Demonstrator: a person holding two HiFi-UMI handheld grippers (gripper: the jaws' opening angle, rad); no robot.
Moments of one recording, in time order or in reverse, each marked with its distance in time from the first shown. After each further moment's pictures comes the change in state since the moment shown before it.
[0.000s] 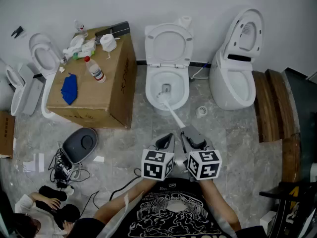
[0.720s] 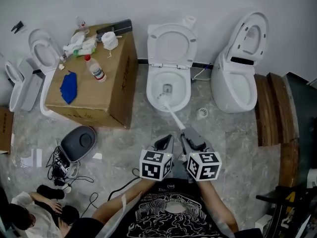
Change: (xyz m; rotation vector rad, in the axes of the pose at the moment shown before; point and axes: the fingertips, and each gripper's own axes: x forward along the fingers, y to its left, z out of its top) left arm 0.011 0.019 0.001 -0.050 0.016 0.009; right arm 0.020 -0.003 0.002 0.030 0.027 0.010
